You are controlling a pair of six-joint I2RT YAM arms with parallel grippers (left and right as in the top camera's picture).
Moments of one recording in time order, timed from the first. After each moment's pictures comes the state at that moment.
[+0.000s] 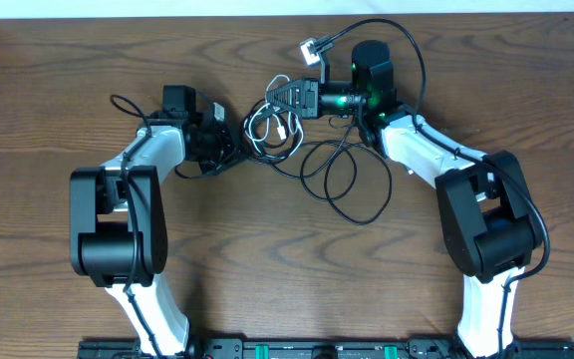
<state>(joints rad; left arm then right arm) 0.00 2.00 1.19 -0.46 0.64 -0.47 0.40 2.11 1.40 0.45 -1.02 0.76</state>
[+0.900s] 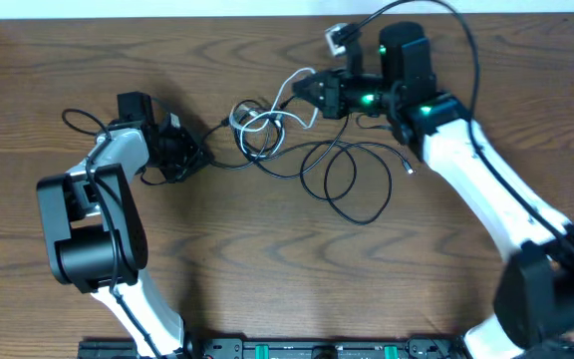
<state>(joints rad) 0.18 2.00 1.19 -0.54 0.55 -0.51 0.38 1.73 1.40 -0.15 -0.76 0.42</state>
